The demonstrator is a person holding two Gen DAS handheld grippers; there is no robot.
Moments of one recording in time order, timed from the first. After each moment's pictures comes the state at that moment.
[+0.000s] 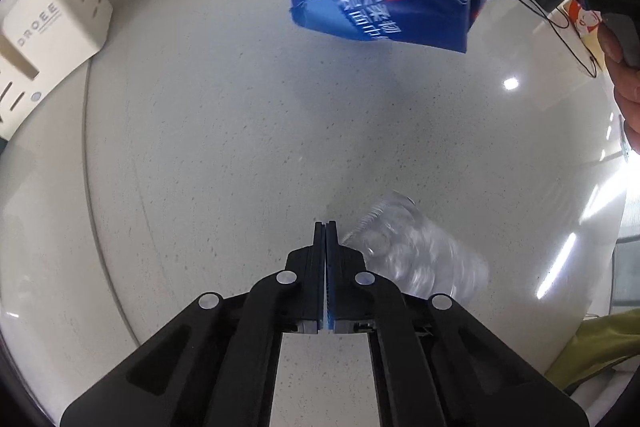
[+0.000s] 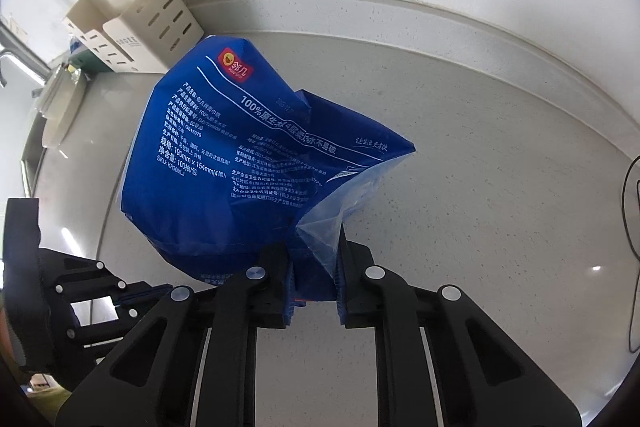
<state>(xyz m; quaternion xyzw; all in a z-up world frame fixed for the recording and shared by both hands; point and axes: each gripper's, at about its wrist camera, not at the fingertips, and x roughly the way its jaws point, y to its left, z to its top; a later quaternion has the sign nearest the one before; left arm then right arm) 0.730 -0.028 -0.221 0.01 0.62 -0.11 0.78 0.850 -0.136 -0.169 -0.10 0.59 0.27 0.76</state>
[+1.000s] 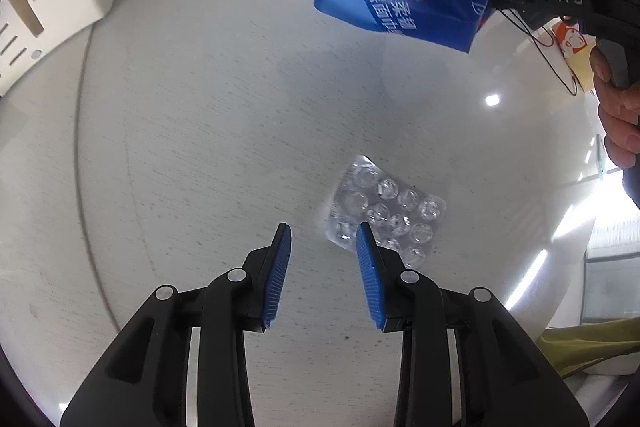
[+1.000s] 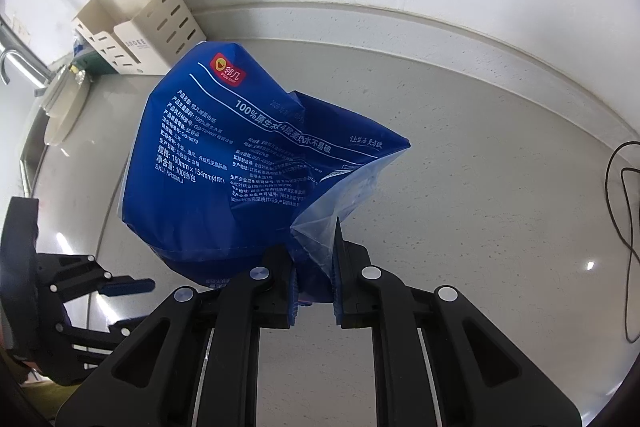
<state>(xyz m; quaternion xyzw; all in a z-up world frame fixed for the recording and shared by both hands) 0.717 0.000 -0.220 -0.06 0.62 -0.13 0.77 0.840 -0.144 -0.160 -0.10 0.57 0.27 0.77</state>
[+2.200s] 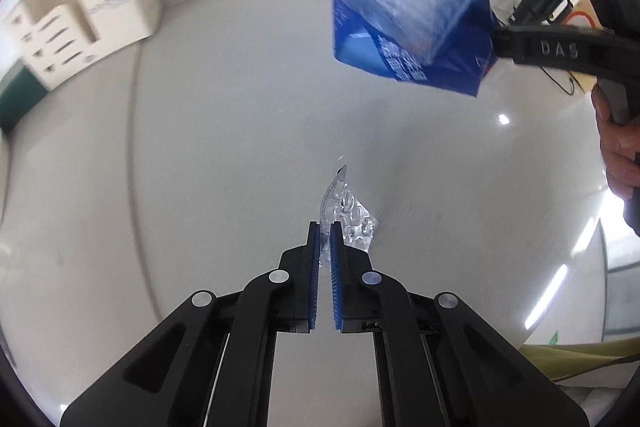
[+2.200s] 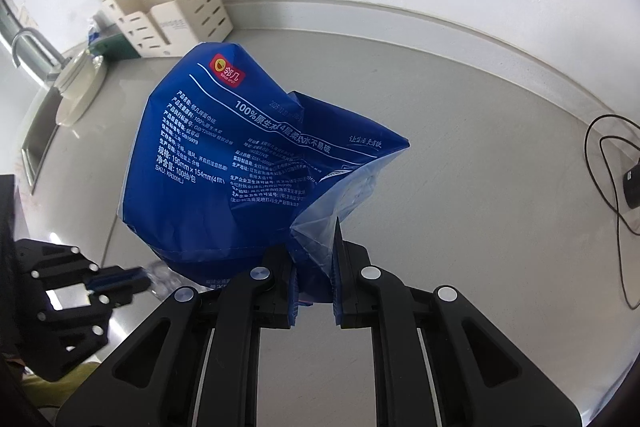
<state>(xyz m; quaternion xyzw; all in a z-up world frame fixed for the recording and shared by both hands) 0.645 0.025 -0.170 -0.03 0.56 -0.09 0.82 0.776 -0.147 -0.141 -0.11 0.55 0.26 0.78</state>
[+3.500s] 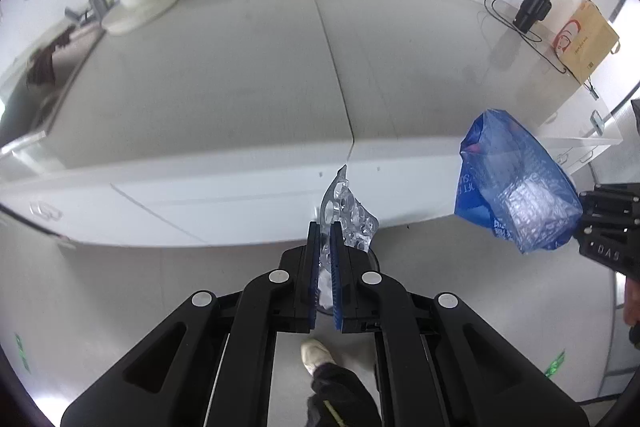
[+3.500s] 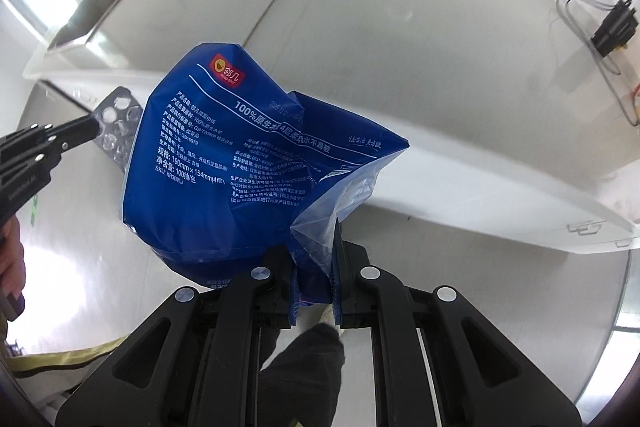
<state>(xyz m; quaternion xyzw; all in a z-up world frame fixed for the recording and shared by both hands) 0.268 0.109 -0.172 -0.08 0.52 0.01 0.85 0.354 -0.122 -0.145 -0.14 0.61 0.23 0.75</state>
